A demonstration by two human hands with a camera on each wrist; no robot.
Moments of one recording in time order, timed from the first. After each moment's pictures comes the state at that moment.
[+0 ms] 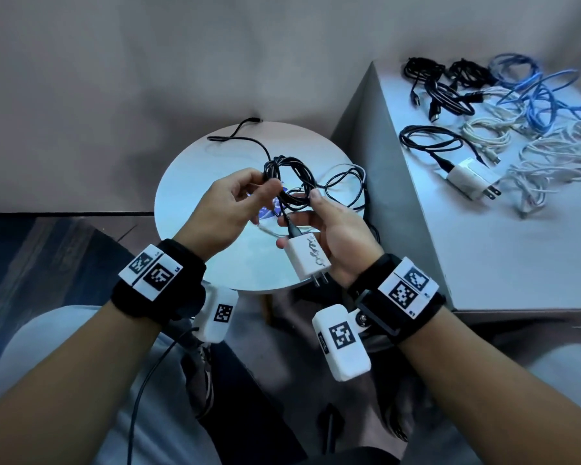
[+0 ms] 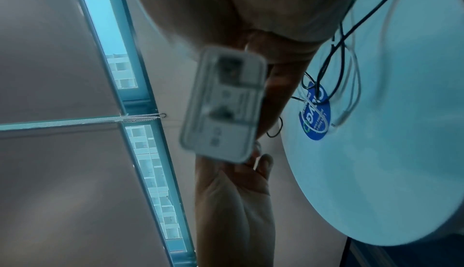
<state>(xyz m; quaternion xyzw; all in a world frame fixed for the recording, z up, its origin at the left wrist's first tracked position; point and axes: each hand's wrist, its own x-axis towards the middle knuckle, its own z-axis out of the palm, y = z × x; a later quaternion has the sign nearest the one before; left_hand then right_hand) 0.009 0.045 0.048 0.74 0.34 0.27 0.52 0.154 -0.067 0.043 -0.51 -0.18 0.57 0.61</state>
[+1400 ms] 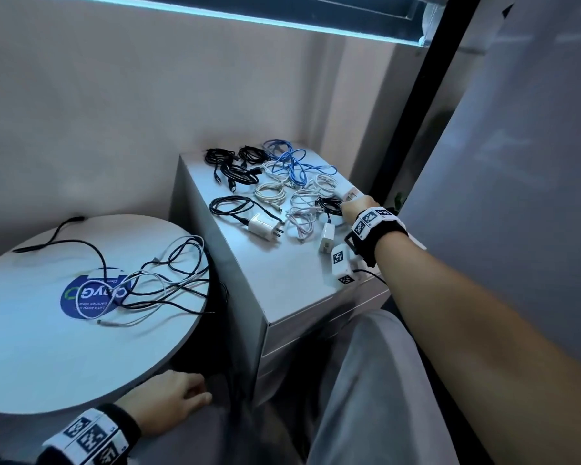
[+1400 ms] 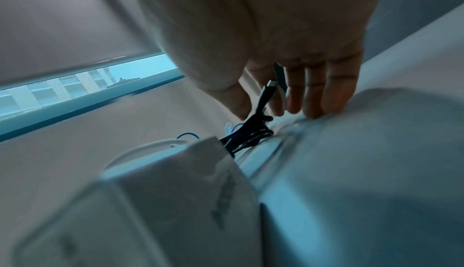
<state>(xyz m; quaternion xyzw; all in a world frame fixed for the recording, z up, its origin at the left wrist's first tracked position) 0.046 -0.059 -0.045 0.93 0.14 -0.22 0.26 0.435 -0.206 0.119 -0.95 -0.04 0.10 0.29</state>
